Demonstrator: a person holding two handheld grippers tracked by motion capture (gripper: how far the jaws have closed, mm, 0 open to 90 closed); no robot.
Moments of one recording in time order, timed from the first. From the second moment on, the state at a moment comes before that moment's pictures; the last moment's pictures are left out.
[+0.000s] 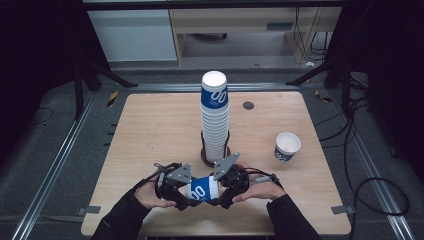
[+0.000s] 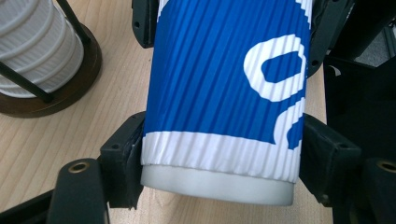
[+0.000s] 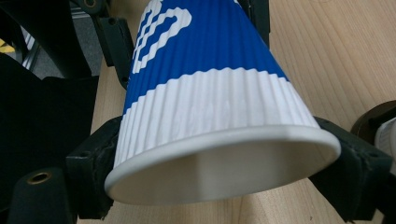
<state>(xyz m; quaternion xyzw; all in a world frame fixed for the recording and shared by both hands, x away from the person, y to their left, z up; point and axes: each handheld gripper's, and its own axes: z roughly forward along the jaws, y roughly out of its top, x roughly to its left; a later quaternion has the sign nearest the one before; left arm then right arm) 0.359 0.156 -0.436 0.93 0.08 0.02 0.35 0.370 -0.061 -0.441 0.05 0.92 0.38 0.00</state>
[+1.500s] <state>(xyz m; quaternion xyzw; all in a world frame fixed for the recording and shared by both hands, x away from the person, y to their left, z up) 0.358 0.168 -0.422 0.86 0.11 0.03 0.49 0.381 -0.086 -0.417 0.12 0.85 0.52 -0.03</state>
